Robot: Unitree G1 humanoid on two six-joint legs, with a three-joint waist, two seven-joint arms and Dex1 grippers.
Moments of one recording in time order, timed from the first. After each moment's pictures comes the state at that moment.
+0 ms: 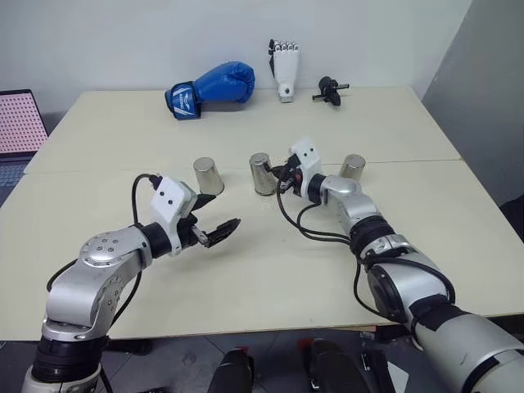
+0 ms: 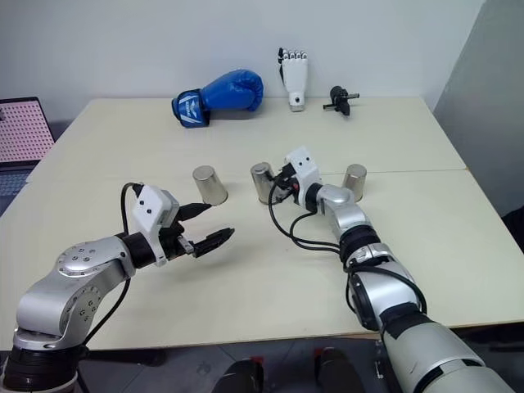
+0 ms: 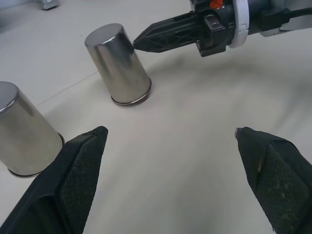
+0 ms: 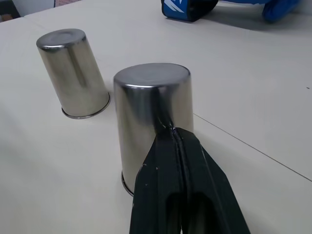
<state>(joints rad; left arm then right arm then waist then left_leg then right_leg) -0.20 0.68 0.14 -0.42 -0.47 0.69 -0.67 -1.10 -0.07 0.05 1.08 0.06 0.01 0.66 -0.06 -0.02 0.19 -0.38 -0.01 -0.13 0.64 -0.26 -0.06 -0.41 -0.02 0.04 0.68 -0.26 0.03</state>
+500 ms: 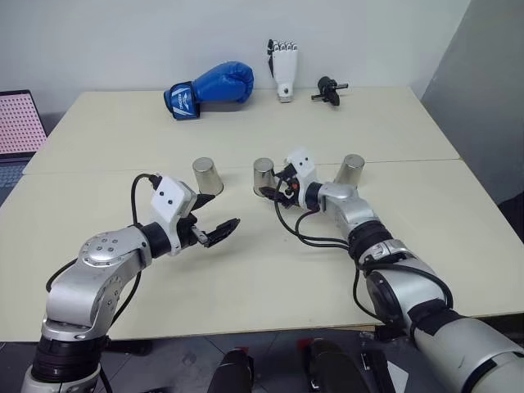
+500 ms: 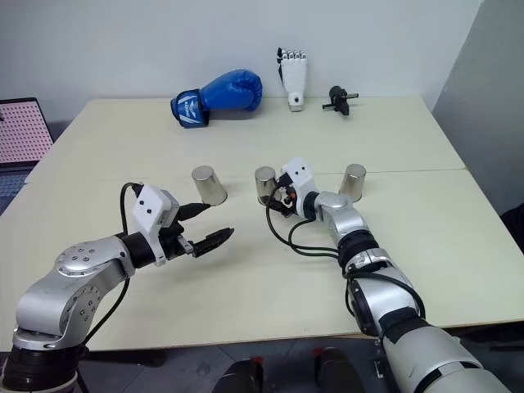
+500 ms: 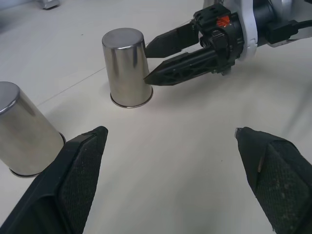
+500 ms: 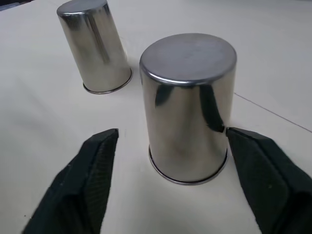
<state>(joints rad) -0.20 0.68 0.14 -0.42 -0.47 0.69 -0.67 -1.06 -0.03 0.06 1.05 0.06 0.08 0.68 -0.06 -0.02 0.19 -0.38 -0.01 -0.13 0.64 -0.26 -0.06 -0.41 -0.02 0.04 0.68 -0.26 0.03</state>
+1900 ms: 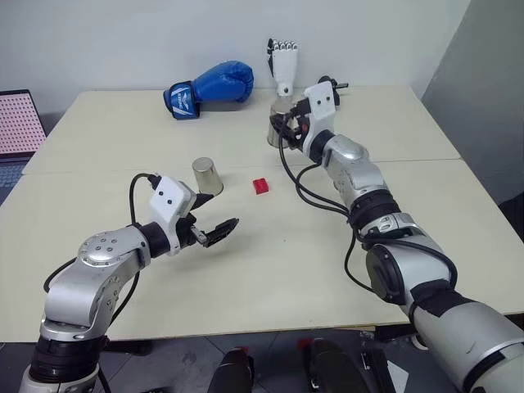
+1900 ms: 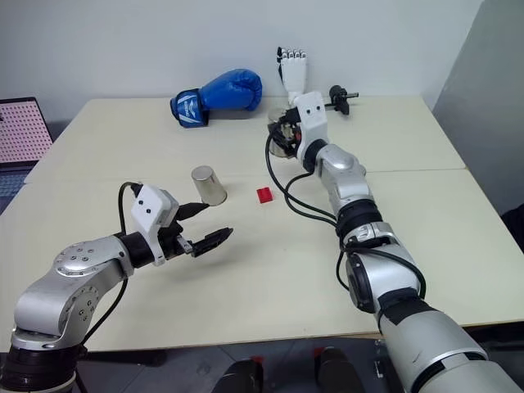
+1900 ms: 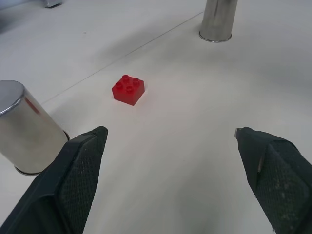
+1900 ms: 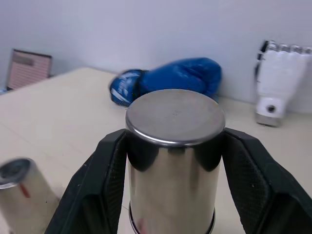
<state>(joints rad) -0.20 0.69 0.14 -0.42 -0.46 0.69 -0.66 -1.22 -0.07 -0.07 1.03 0.07 0.02 0.40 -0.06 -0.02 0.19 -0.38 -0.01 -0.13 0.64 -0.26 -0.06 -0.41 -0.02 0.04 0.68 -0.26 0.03</state>
